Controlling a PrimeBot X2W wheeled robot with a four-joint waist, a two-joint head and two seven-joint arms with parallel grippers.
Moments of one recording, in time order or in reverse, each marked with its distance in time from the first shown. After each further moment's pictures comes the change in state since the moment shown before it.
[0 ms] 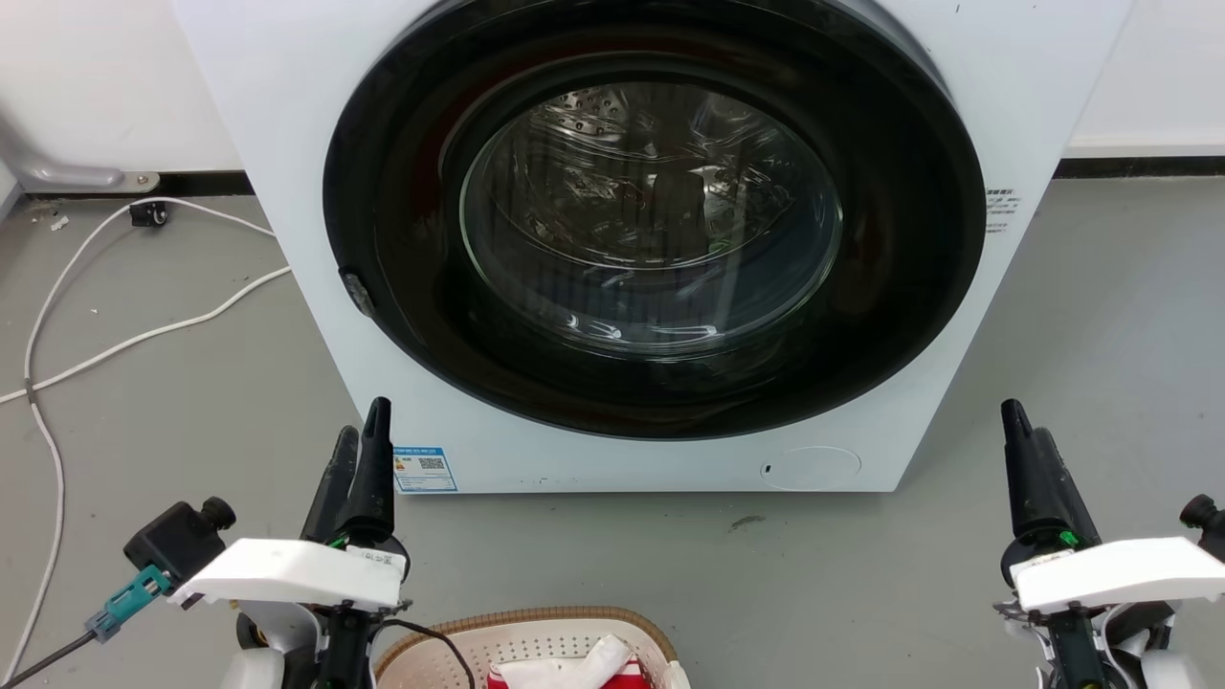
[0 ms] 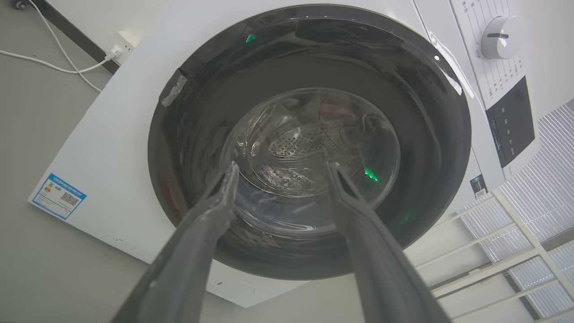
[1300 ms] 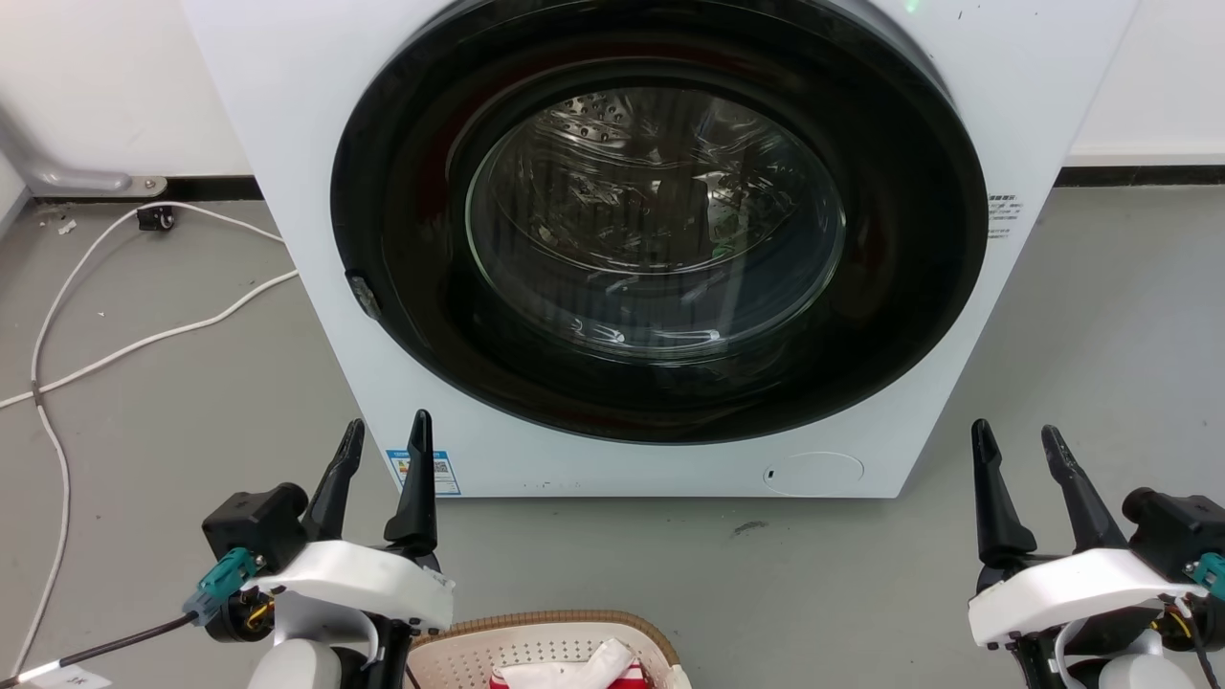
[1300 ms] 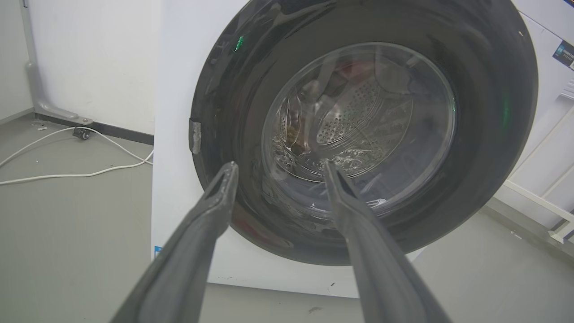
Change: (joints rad) left arm -0.018 0.014 -0.052 0.057 0.556 0.031 -0.110; right arm 0.021 0.001 0.007 -0.011 -0.620 0.000 -0.065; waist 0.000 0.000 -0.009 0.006
